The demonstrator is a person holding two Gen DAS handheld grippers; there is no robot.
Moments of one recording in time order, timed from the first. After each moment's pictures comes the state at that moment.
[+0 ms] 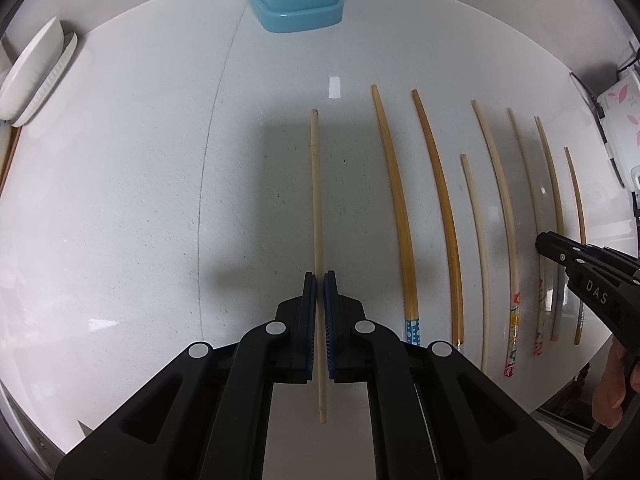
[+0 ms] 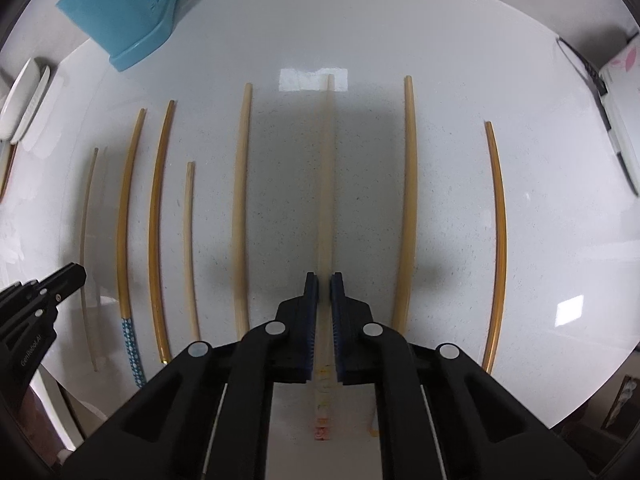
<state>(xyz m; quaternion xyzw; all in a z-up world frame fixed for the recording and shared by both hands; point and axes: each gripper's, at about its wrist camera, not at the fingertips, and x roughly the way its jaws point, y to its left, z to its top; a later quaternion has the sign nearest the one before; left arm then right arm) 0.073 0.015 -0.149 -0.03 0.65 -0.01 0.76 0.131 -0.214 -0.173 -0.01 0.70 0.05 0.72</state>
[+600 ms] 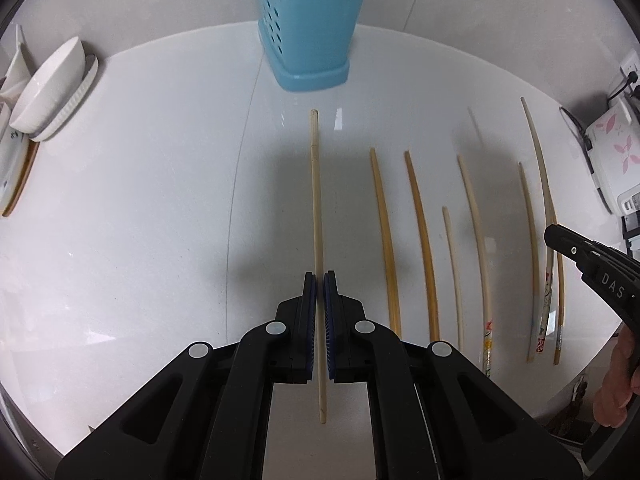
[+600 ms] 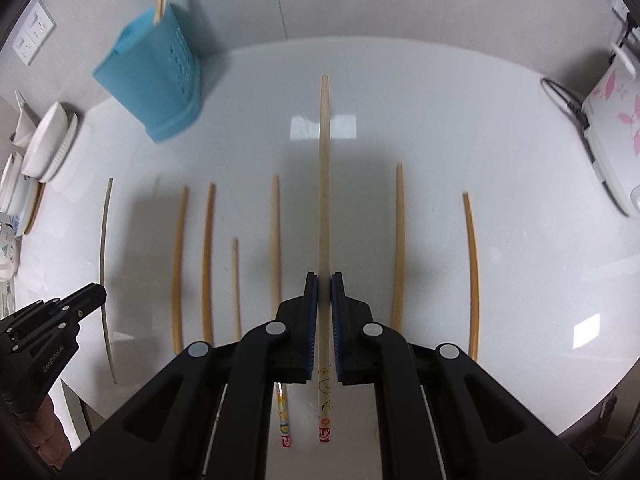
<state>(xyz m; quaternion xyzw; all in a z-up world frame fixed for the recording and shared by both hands) 0.068 0.032 -0.093 -0.04 0.60 0.00 0.80 0.134 -0.222 -0.108 0.02 0.62 0.06 0.78</state>
